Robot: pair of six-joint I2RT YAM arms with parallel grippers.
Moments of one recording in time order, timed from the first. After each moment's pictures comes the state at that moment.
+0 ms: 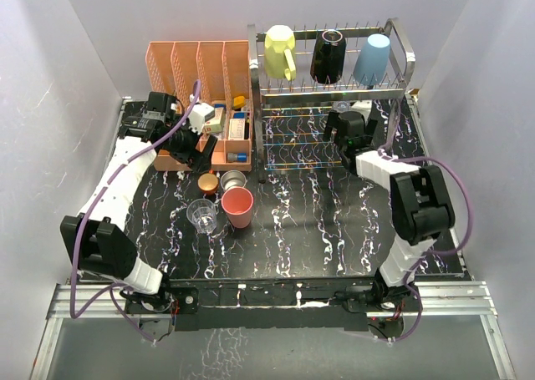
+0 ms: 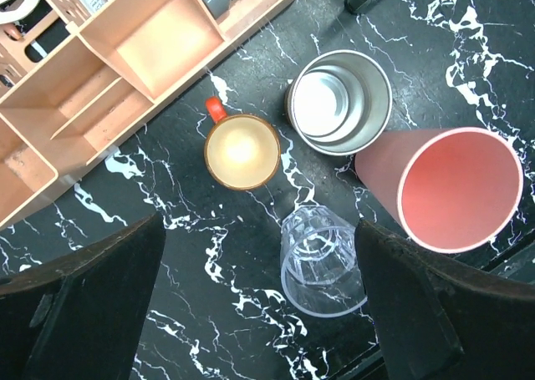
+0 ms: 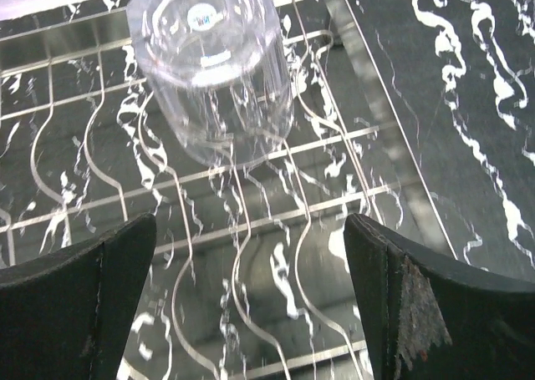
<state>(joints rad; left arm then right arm) -0.19 1.50 1.49 -1.00 0.33 0.39 0.23 1.72 1.04 0.24 0.40 0.26</state>
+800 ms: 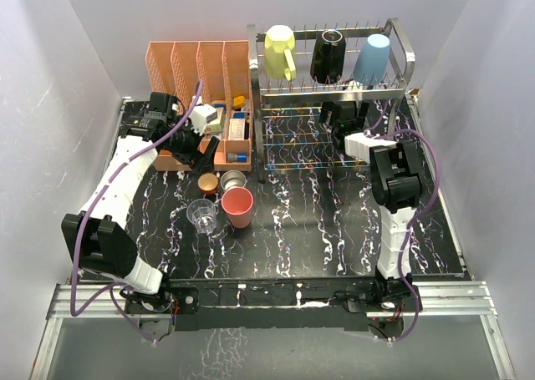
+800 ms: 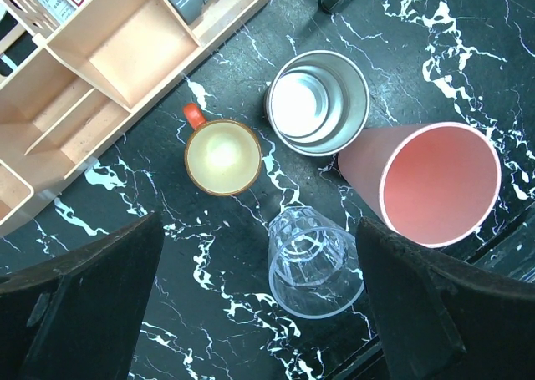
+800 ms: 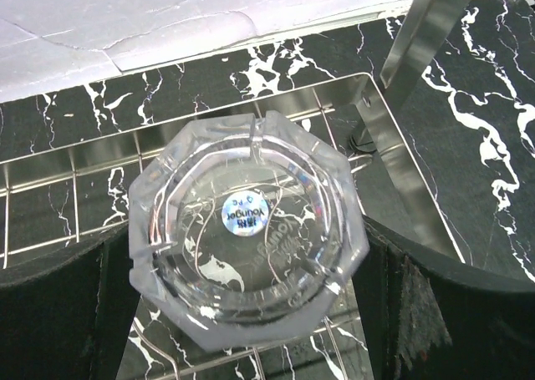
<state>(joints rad) -0.19 1.52 1.49 -1.00 0.39 0.40 0.19 2.14 1.42 0.37 0.42 0.16</state>
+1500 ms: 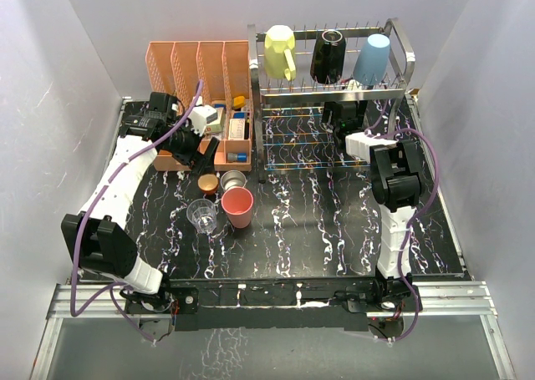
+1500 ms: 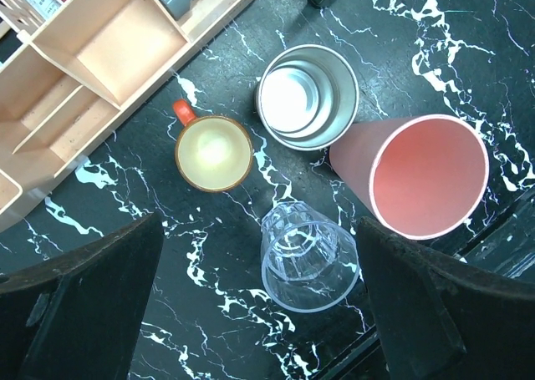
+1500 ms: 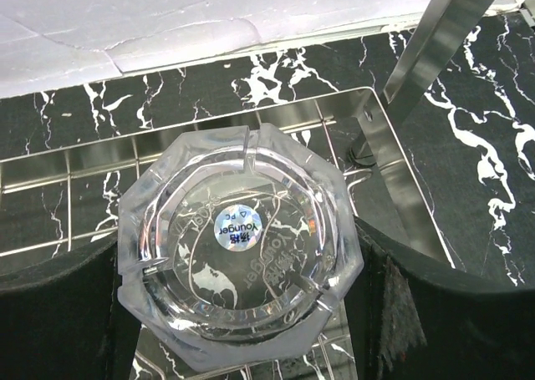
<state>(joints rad) -0.19 1.52 1.50 -1.03 0.41 0.41 0.17 2.17 1.45 0.39 0.39 0.11</state>
